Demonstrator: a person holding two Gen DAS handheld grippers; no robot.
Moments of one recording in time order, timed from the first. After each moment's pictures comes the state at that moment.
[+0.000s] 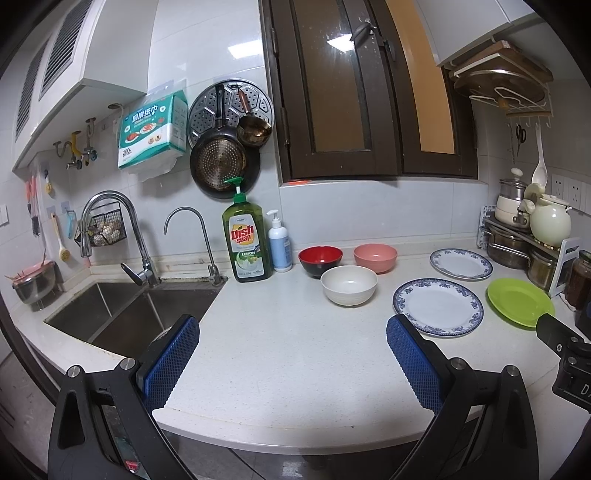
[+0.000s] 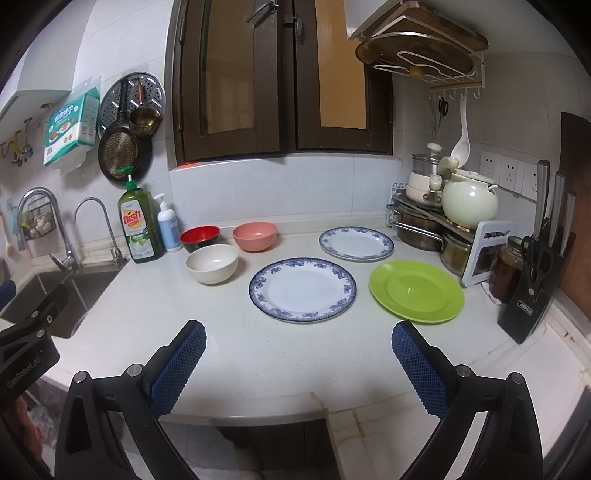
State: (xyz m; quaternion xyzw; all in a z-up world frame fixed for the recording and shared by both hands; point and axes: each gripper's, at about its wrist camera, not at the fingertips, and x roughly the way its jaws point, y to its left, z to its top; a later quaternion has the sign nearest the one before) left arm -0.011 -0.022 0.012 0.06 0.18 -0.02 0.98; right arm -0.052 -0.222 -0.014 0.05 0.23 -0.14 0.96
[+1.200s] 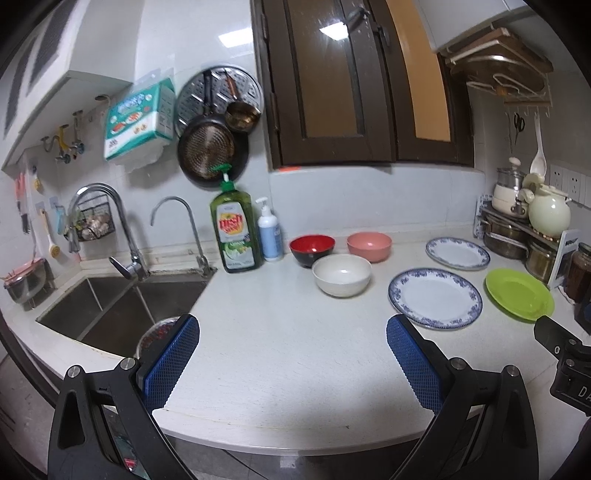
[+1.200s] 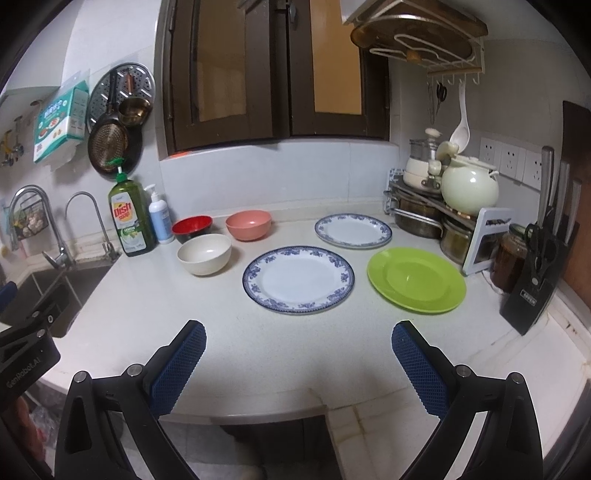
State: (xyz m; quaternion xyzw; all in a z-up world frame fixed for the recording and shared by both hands) left arm 0.015 -0.027 -0.004 0.06 0.21 -0.04 0.97; right arm -0.036 -0.229 -0.030 0.06 0.26 -0.15 0.95
